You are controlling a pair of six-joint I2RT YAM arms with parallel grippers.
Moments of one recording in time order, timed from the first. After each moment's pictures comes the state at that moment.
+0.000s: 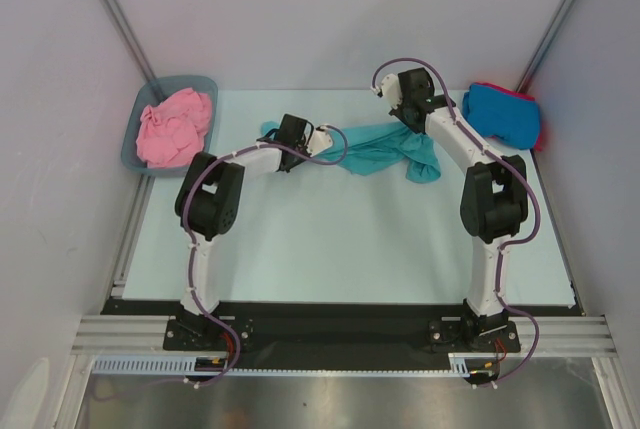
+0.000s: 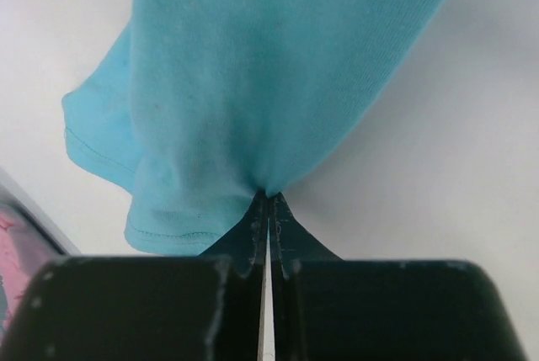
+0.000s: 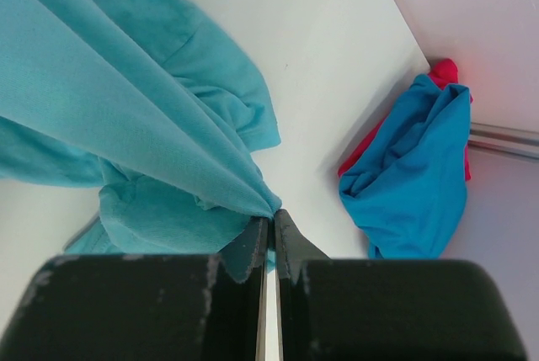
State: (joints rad) left arm -0.41 2.16 1.48 -0.21 -0.14 0.76; right arm 0.29 2.06 1.81 -0.56 0.29 -0.67
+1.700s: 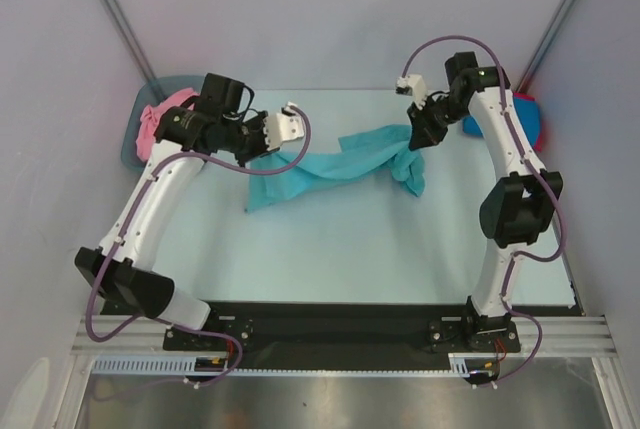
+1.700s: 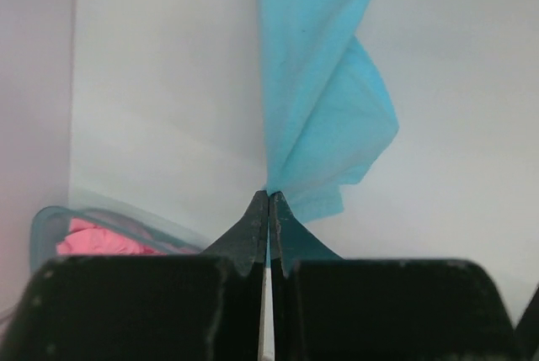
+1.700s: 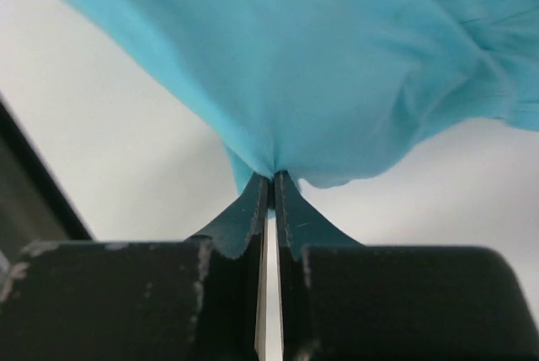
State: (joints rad) left arm -0.37 1.48 1.72 -1.10 0.35 0.97; right arm 0.12 1.97 2.09 -1.29 -0.60 -0.79
